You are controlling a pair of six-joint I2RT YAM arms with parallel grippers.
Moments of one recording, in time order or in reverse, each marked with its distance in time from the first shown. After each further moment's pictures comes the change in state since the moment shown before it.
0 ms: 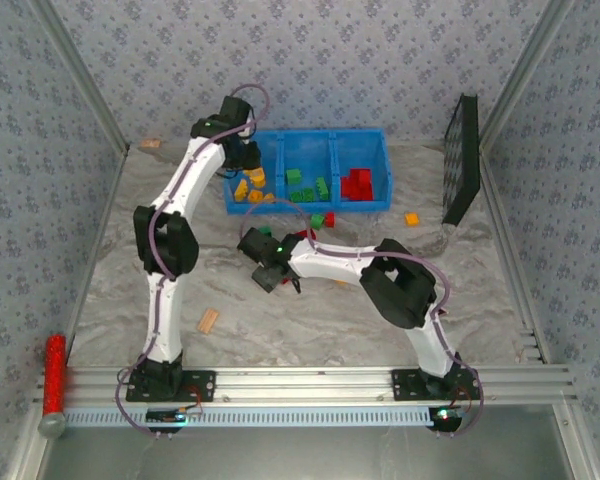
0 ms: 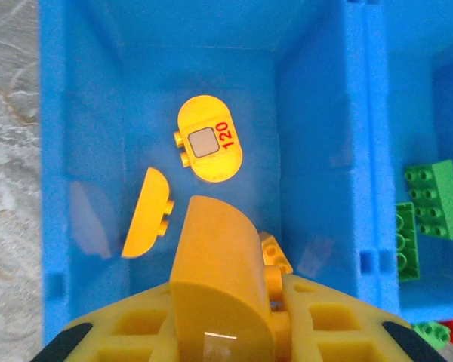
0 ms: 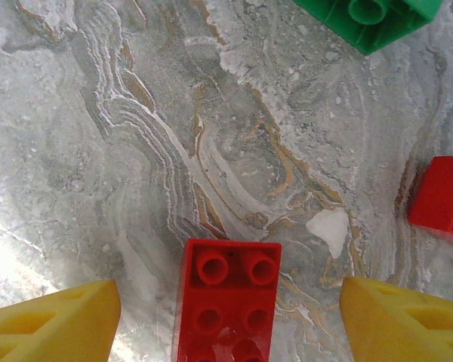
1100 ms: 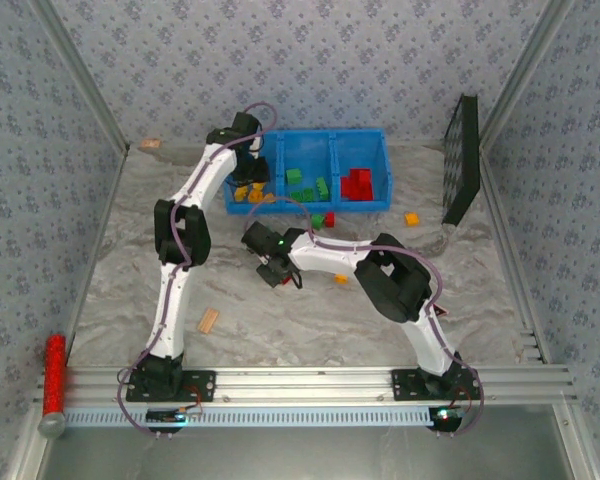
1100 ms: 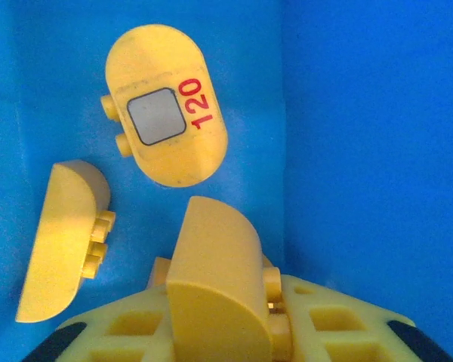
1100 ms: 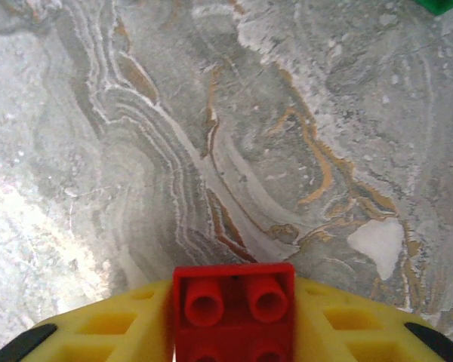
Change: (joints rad) left arm 0.002 0.192 0.090 -0.024 0.113 -0.020; right arm -0.047 0.045 0.021 -0.013 -0.141 0.024
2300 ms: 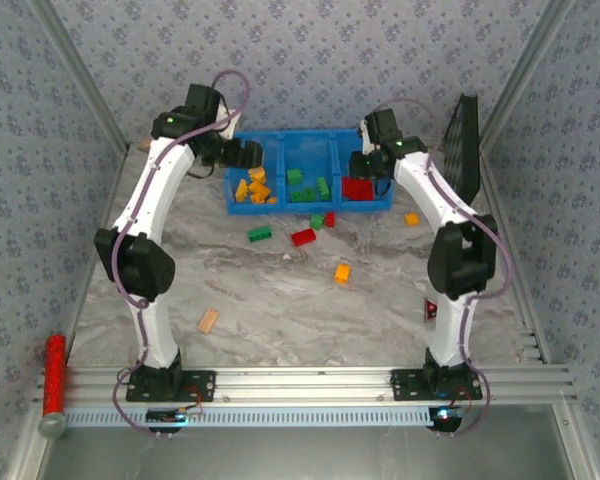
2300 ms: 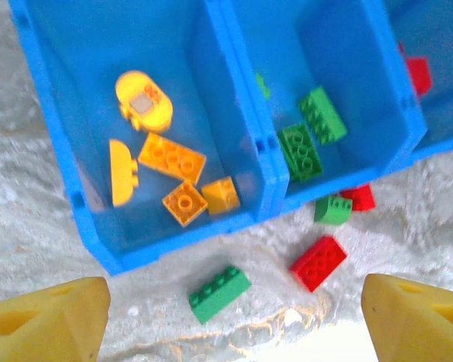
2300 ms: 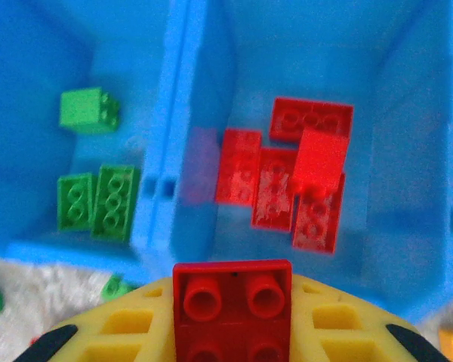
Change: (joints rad) left arm 0.030 -0.509 -0.274 -0.072 0.114 0.261; right arm -0.685 -0.115 0.328 -0.140 -0.198 0.052
